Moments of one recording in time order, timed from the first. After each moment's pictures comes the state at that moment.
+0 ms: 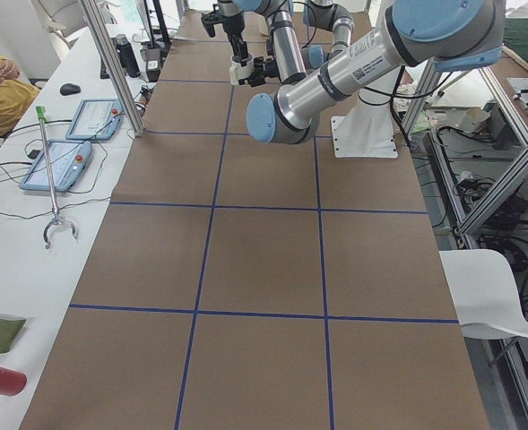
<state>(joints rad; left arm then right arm) -0.81 -2.78 -1.56 -1.03 -2.24 -1.40 0.26 -0.95 1.72 -1.12 0.48 1.04</state>
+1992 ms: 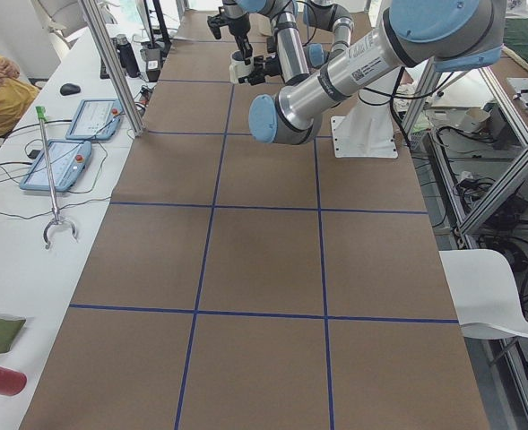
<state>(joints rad) -0.78 -2.77 -1.57 -1.01 -2.25 -1.40 0.26 -0.95 1.73 -1.11 0.48 1.04</state>
